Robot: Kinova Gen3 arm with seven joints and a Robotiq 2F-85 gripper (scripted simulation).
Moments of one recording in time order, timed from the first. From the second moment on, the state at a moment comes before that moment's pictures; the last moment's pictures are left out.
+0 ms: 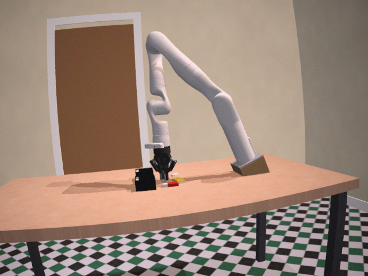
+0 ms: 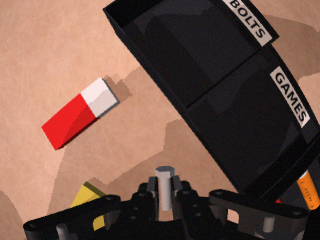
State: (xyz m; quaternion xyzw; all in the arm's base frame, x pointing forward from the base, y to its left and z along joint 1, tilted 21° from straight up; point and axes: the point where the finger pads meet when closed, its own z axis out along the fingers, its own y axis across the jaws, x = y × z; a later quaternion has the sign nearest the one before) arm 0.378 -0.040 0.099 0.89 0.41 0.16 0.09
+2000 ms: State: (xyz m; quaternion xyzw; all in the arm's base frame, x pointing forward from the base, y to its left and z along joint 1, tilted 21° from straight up) arm 0.357 -0.038 0.154 0.89 0.41 0.16 0.09
